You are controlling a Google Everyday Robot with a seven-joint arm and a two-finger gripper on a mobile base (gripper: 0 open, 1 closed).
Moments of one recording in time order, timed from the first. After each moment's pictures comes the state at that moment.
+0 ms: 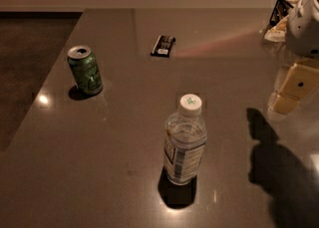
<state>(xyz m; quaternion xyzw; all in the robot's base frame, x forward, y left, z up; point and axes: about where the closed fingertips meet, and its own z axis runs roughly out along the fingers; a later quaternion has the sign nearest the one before) 0.438 -0.217 0.976 -0.60 0.78 -0.03 0.16</state>
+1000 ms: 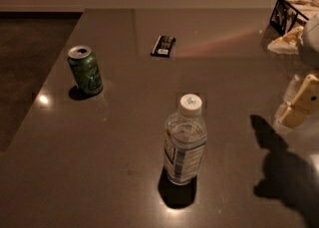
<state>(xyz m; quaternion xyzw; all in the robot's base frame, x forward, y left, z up) 0.418 -0.215 0.968 -0.60 0.77 0.03 0.20</state>
